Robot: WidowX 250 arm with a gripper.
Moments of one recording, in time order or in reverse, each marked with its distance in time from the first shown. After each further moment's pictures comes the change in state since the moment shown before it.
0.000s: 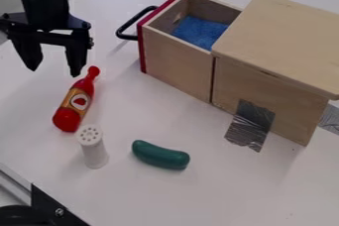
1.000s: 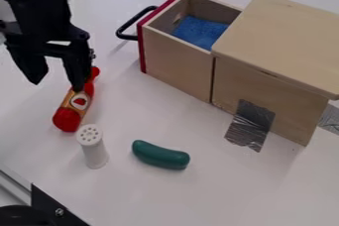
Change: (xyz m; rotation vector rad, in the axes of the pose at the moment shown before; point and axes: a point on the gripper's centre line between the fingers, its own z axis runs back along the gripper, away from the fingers) arm -0.043 -0.023 0.018 -0.105 -0.030 -0.133
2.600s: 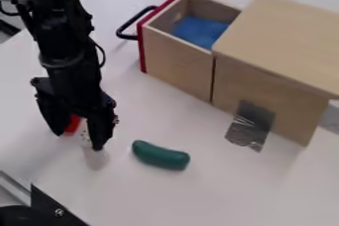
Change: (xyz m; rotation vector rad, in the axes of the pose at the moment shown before) arm -0.021 -0.027 -0.056 0.037 0.076 -0.116
